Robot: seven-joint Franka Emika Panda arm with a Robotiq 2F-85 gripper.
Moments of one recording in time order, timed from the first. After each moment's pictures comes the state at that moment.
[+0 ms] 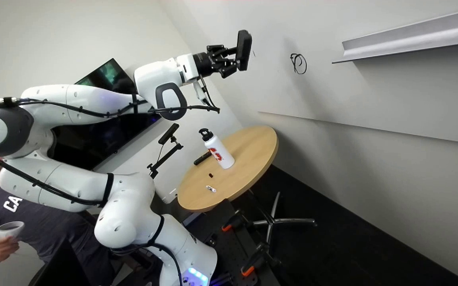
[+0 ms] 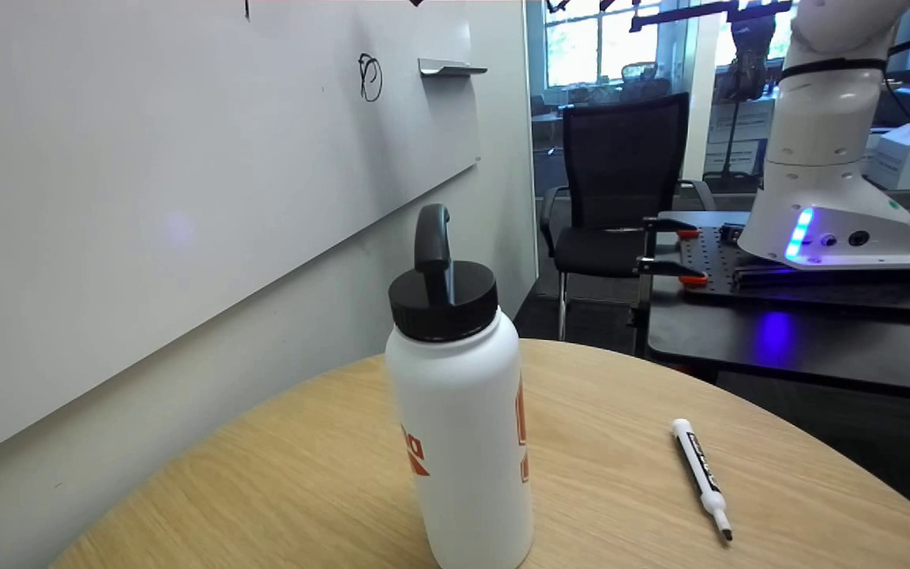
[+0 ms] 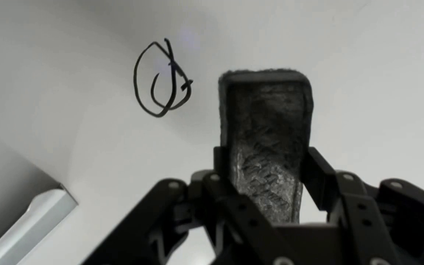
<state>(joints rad) -0.22 -0.53 0.48 -2.70 0.30 3.47 0.77</state>
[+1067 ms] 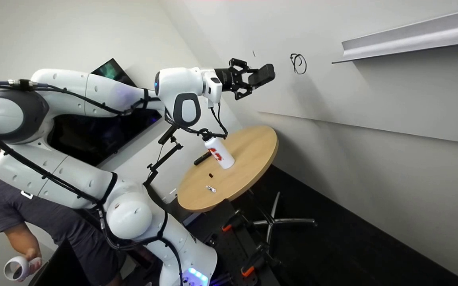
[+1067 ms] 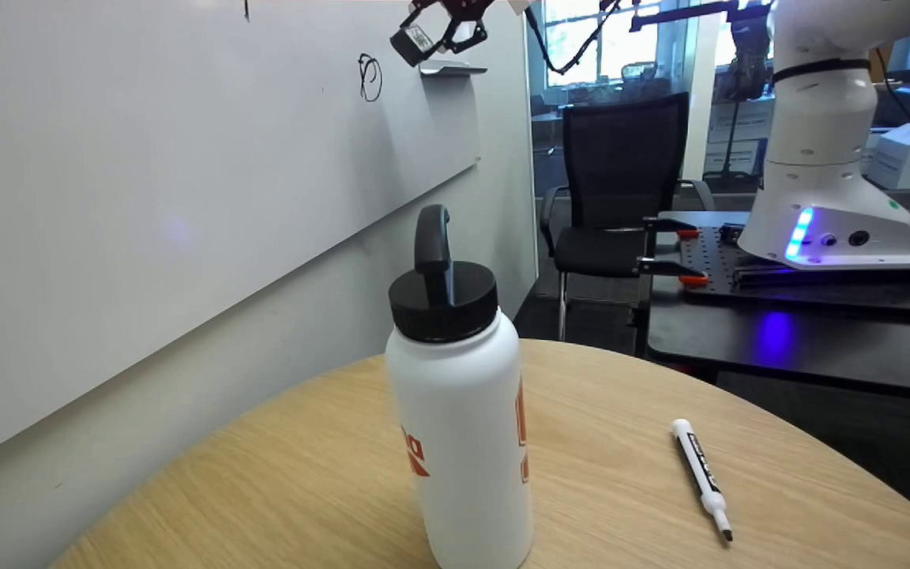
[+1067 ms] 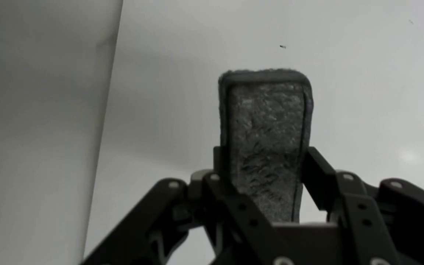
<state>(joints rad) 0.21 -0.32 0.07 -2.70 0.38 3.44 1.12</state>
